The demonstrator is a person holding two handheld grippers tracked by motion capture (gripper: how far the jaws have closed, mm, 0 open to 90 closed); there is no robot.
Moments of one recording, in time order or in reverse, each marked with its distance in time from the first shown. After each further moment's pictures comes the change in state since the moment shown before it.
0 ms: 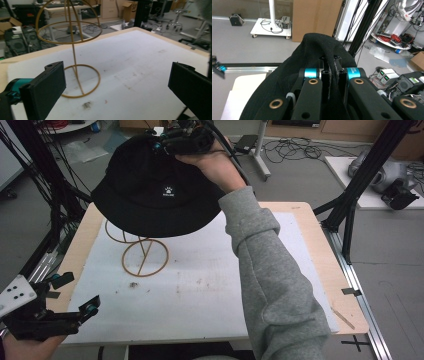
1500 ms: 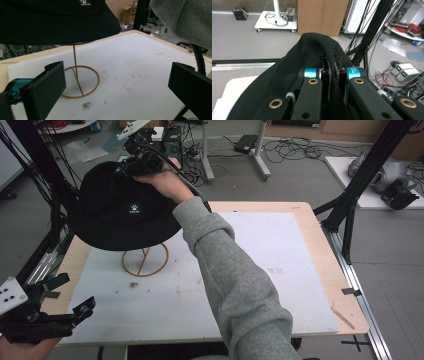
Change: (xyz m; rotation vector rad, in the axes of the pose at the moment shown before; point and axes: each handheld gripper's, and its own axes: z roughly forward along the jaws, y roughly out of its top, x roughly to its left) left arm 0.002 0.000 -0.008 -0.014 0.012 -0.003; right arm 0.007 -0.024 0.126 0.071 0.064 0.041
